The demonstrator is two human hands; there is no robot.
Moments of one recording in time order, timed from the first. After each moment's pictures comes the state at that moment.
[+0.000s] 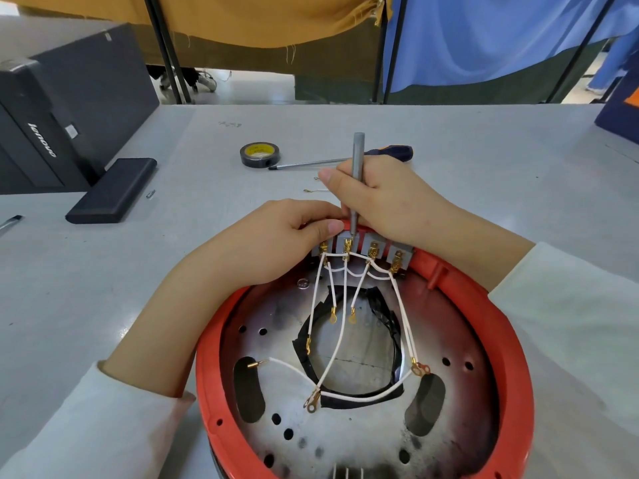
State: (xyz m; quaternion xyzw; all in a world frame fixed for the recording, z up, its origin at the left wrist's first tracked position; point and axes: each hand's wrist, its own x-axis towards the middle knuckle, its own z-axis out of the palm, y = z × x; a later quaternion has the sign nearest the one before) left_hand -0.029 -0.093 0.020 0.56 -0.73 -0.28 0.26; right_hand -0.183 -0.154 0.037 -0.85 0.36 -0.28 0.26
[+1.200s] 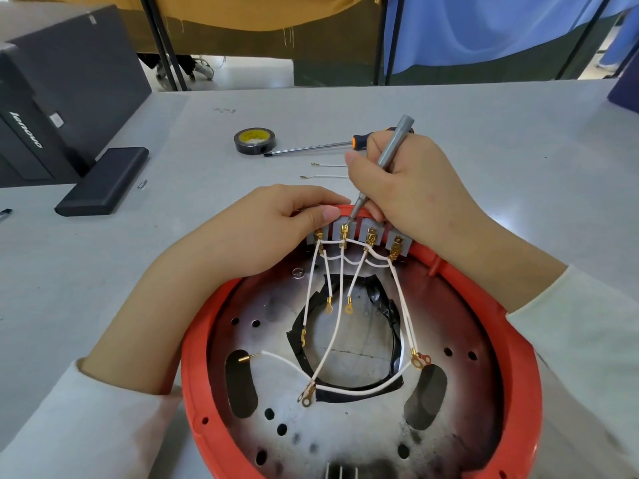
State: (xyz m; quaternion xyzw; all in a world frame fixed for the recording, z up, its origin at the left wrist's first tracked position) left_hand -0.028 -0.091 0.021 0.55 -0.74 -0.28 0.26; right_hand -0.194 -0.138 0.030 -0.76 0.38 -0.43 0.31
